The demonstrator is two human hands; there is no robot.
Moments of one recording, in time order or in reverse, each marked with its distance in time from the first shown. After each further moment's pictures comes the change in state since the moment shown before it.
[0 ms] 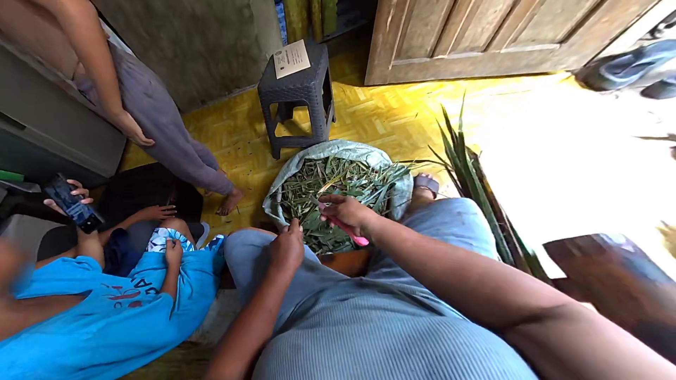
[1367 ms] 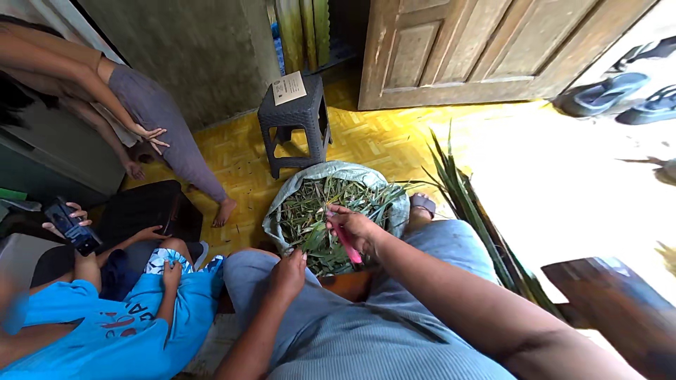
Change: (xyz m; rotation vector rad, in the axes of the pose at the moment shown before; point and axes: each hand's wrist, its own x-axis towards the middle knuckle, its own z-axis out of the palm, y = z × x) left_hand -0.004 -0.016 0.002 -0.193 -0.043 0.163; right_hand 0.015 -0.002 -0.020 0.393 0.086 -0.026
